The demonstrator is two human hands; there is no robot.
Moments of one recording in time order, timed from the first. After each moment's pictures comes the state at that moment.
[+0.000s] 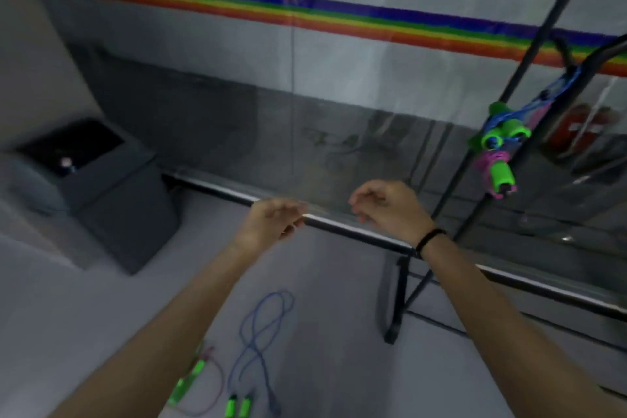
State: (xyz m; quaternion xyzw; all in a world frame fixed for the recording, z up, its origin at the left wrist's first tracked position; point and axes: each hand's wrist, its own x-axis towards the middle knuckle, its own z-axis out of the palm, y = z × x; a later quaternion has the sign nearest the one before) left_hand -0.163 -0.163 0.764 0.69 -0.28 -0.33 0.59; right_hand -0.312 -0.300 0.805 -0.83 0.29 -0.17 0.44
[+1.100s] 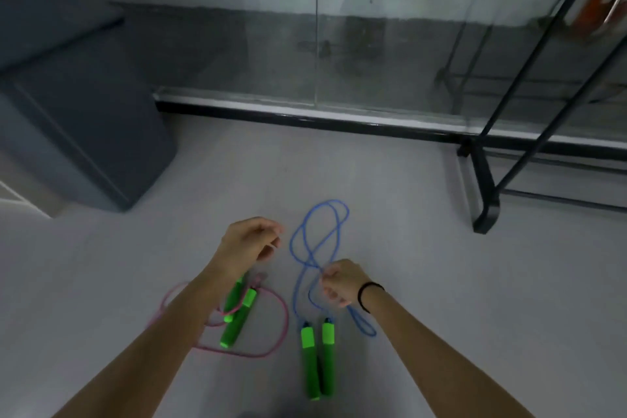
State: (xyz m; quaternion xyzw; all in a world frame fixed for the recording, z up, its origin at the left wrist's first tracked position) left_hand 0.006 0.065 0.231 0.73 -0.24 -0.37 0.52; right_hand -0.144 -0.042 0.142 -0.70 0.48 0.08 0.52
